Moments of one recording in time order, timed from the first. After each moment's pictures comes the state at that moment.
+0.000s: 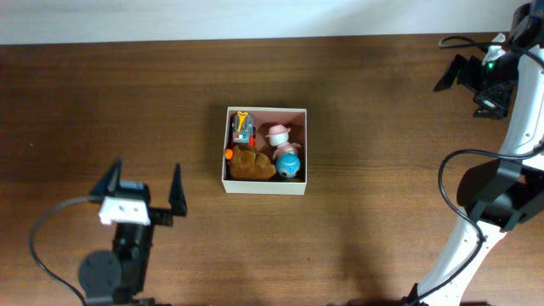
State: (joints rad) left arm 0.05 0.33 0.32 0.09 0.16 0.07; right arm -0.36 2.29 2.53 -1.69 -0.25 0.17
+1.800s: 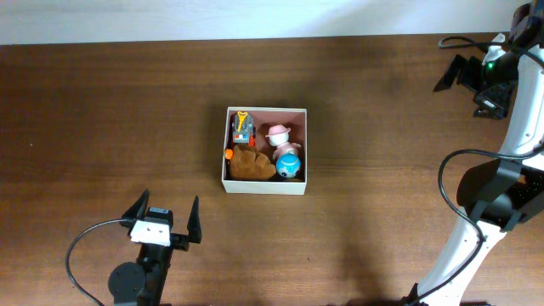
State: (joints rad) left arm 0.05 0.01 0.02 -0.06 0.21 0.07; right arm -0.36 2.29 2.53 -1.69 -0.25 0.17
